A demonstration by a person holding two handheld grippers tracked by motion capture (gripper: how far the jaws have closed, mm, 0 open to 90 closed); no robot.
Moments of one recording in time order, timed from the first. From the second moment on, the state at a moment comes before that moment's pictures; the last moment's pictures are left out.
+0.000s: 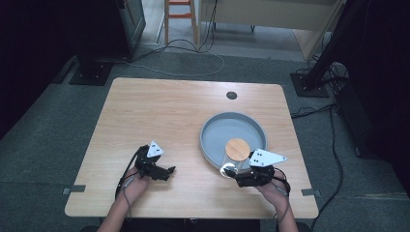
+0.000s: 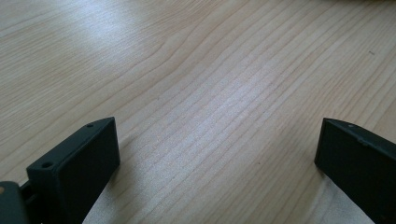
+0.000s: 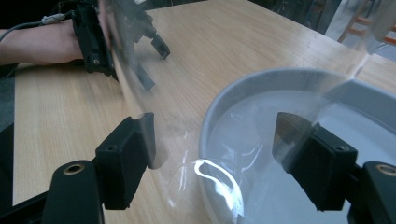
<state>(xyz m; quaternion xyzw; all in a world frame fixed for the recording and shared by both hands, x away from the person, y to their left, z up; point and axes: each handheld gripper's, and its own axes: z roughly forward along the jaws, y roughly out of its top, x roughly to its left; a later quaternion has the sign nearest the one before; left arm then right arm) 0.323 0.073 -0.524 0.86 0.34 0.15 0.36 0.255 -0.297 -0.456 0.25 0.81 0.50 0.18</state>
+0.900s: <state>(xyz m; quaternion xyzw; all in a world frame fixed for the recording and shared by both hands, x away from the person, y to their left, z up) 0.323 0.073 -0.524 0.86 0.34 0.15 0.36 0.264 -0.301 -0.456 0.28 0.79 0.50 0.19</state>
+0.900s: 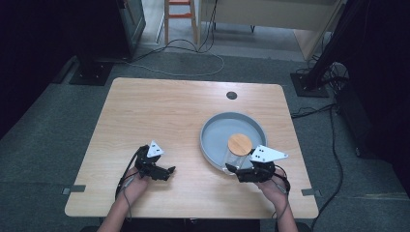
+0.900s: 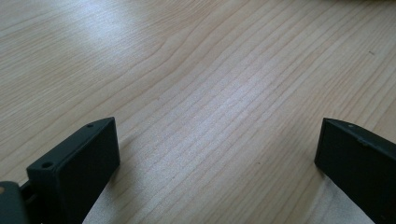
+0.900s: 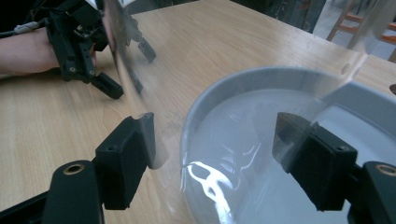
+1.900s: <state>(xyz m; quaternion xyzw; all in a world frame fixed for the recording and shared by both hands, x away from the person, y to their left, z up) 0.322 0.073 -0.524 0.86 0.34 0.15 0.36 0.274 -0.308 -0.456 0.32 0.78 0.50 0.20</state>
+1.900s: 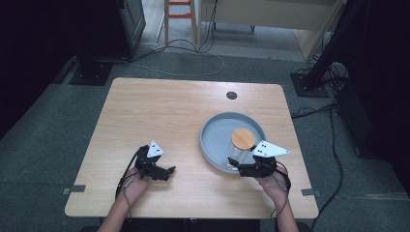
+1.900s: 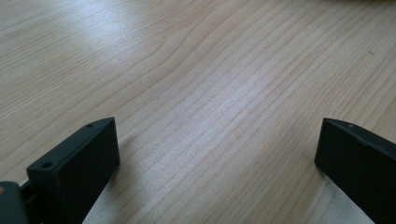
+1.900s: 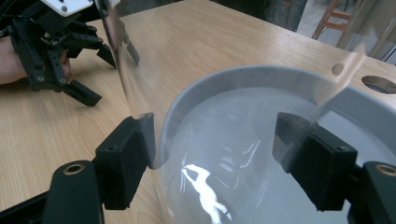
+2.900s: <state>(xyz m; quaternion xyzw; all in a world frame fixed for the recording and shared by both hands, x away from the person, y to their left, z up) 0.322 0.073 -0.524 0.86 0.34 0.15 0.36 0.283 -0.305 -0.471 0.33 0.79 0.48 0.20</state>
